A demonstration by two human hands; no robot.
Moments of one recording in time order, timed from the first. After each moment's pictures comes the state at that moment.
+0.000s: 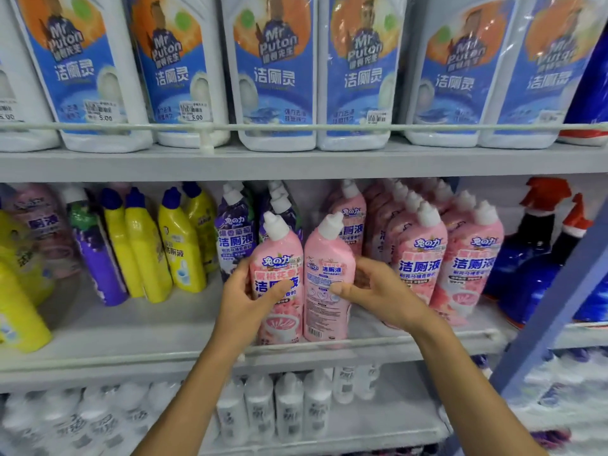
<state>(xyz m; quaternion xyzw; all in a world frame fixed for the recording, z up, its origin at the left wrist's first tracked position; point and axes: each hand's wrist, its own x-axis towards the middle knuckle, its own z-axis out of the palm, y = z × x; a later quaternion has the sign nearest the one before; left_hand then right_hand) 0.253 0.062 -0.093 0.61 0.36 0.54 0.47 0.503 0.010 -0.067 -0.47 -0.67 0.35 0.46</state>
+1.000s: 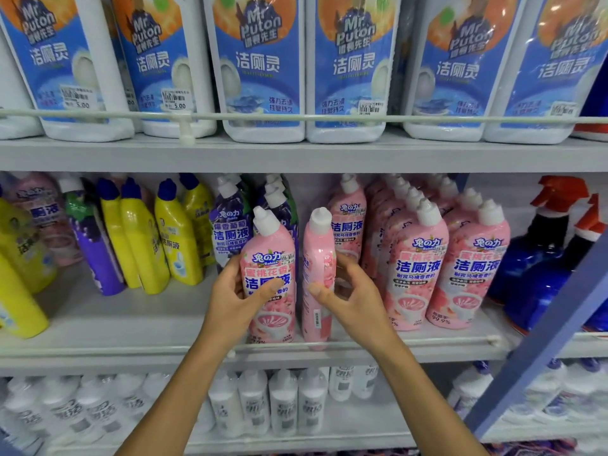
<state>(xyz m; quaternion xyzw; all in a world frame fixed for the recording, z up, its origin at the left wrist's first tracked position) 0.257 0.061 -0.099 0.60 0.35 0.55 0.46 0.471 0.008 -0.096 -0.51 -0.61 0.29 0.53</state>
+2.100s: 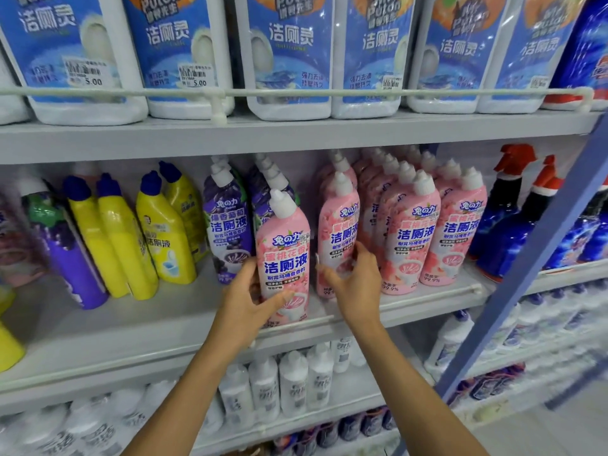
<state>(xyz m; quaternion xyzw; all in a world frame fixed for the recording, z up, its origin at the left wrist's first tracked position) 0.222 0.067 -0.119 0.69 0.31 0.43 0.49 0.435 0.036 -0.143 -0.73 -0.42 0.02 0.54</state>
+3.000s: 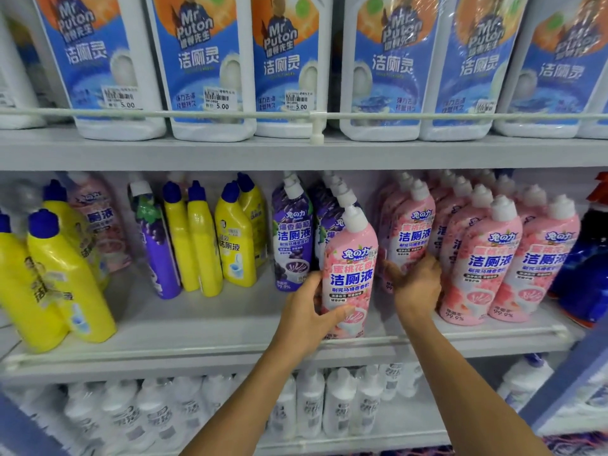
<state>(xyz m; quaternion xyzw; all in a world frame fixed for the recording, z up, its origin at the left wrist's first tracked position) 0.218 0.071 -0.124 0.70 0.34 0.42 0.47 0.458 0.094 -0.146 -0.78 -0.35 -0.06 0.52</state>
